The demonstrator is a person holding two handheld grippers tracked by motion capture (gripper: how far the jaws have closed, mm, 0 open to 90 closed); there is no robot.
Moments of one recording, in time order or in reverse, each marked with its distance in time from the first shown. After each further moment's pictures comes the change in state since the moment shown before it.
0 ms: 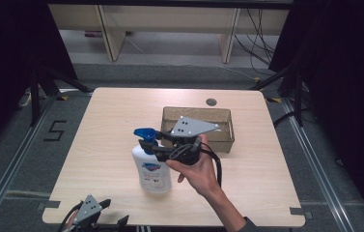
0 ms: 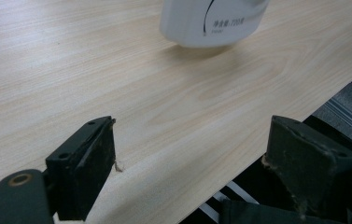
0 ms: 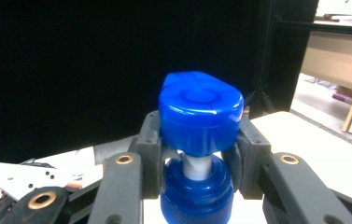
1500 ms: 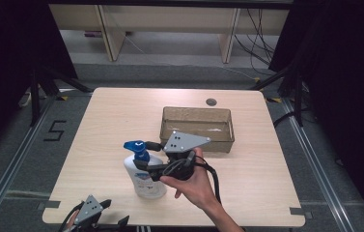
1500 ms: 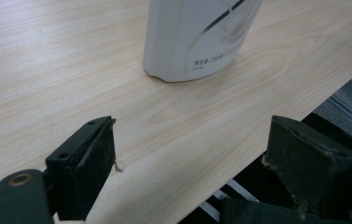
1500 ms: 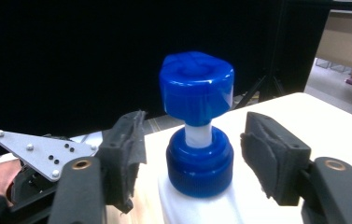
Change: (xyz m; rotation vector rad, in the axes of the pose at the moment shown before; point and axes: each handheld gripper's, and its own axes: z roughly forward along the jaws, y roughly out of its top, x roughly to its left) left arm 0.000 0.000 0.001 -0.003 0.009 0.021; right arm 0.021 -0.023 0.008 0.064 0.027 -0.011
